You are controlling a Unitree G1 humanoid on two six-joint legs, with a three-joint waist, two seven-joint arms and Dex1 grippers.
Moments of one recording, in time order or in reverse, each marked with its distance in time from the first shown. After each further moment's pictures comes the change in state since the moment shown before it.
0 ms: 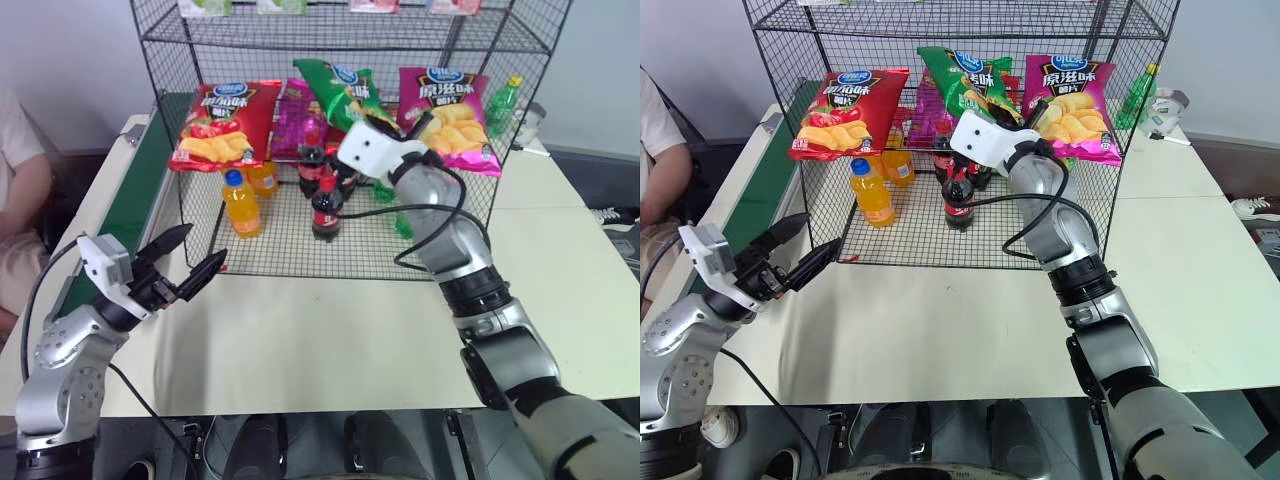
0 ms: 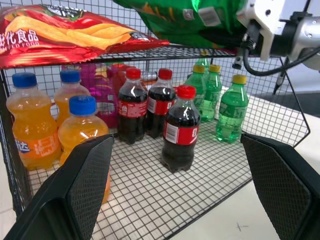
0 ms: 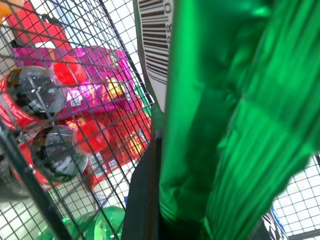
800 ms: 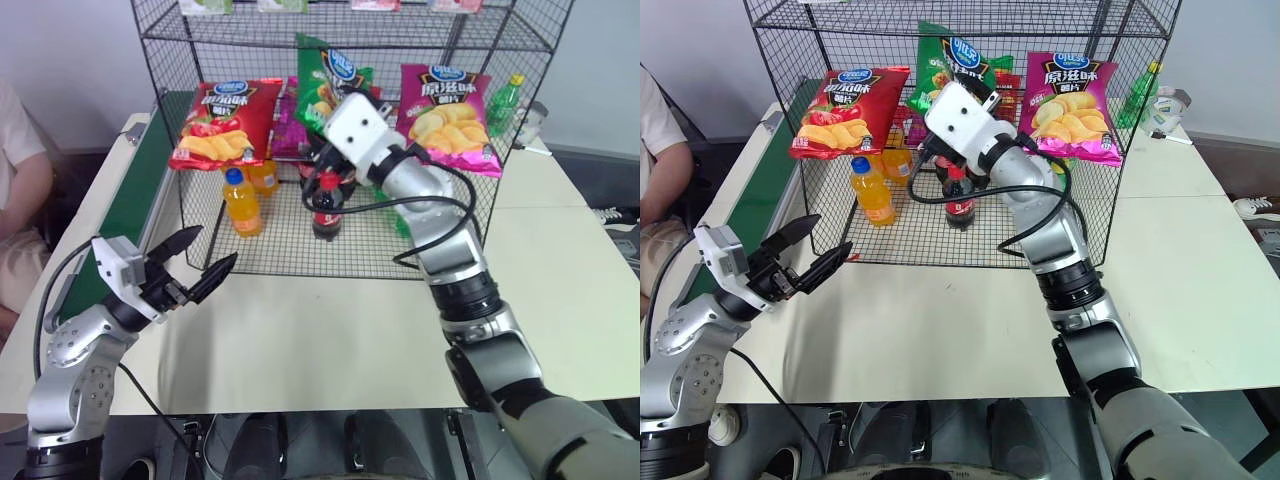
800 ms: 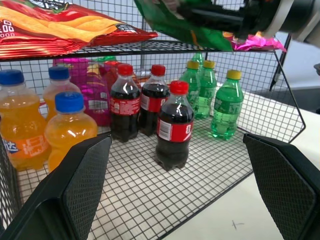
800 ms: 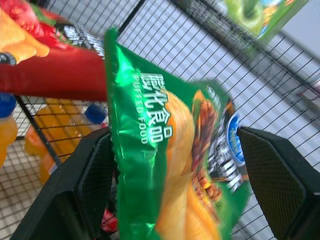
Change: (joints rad) left arm -0.007 -0.011 -0.038 0.001 0.025 -0.021 0.000; right arm 0.031 0.027 -0.057 -0.190 0.351 -0.034 0.141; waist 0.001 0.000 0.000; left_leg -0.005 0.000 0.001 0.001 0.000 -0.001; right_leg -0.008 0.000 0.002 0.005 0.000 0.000
